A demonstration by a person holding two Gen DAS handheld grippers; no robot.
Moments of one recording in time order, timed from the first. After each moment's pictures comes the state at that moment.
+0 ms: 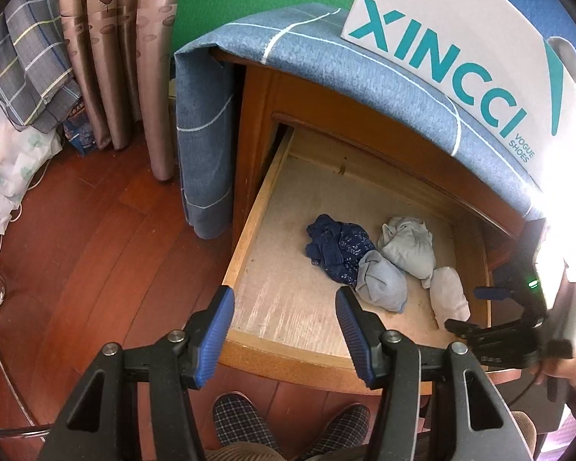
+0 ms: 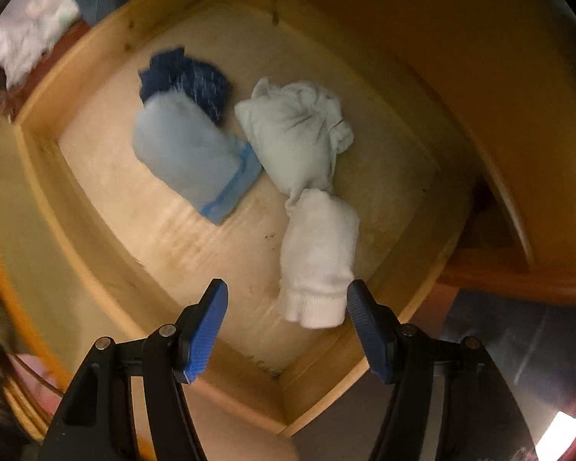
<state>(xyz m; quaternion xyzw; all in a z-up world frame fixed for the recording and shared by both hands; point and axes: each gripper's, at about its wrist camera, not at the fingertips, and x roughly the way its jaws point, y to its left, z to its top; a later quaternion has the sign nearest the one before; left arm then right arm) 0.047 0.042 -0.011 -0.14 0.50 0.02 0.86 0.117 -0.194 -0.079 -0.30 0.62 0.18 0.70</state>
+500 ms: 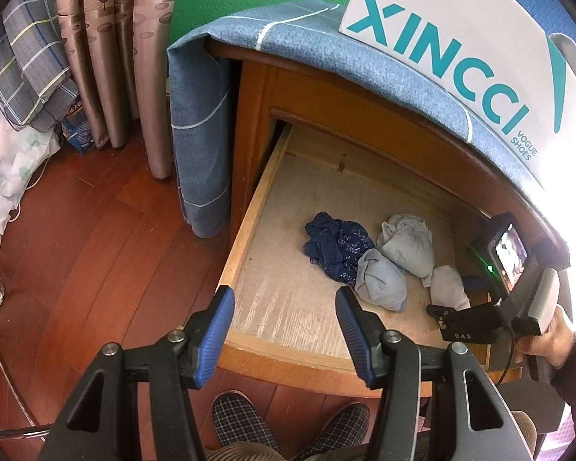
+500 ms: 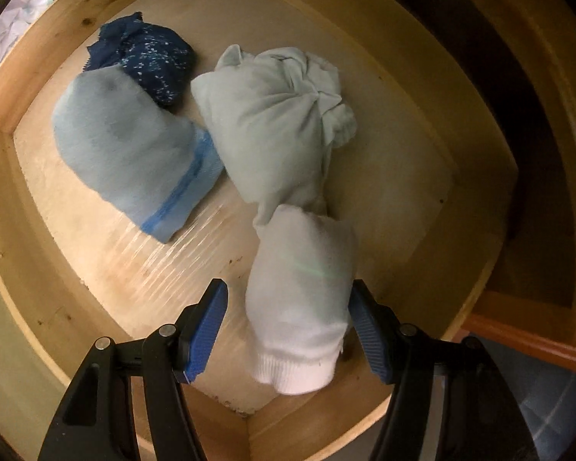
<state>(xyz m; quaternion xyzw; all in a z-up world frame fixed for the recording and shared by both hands) 0.051 0.039 -0.014 -0.14 0.50 0.02 0.85 0.149 -0.199 -0.121 -0.31 0.64 0.17 0.69</state>
